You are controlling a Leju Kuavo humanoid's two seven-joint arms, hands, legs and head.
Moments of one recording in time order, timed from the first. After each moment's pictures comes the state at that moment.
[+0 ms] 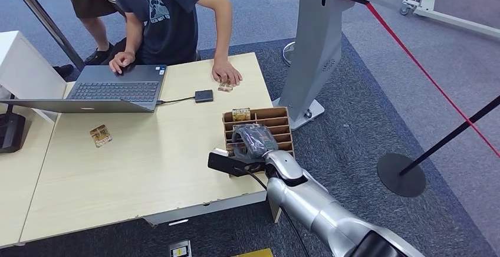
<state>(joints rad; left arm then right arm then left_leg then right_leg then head) -0.13 0.10 -1.21 -0.25 1.24 0.11 -0.04 -0.67 0.12 0.88 -0.65 0.63 -0.31 -0.06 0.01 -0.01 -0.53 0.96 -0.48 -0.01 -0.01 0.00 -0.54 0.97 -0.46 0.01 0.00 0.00</state>
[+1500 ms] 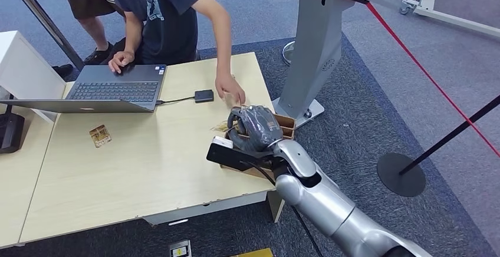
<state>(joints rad) -0.13 0.10 -1.21 -0.25 1.22 0.09 -0.05 -0.59 -0.01 0.83 -1.17 0.62 -0.26 -0.03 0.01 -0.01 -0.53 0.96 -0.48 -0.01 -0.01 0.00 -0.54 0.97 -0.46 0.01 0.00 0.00</state>
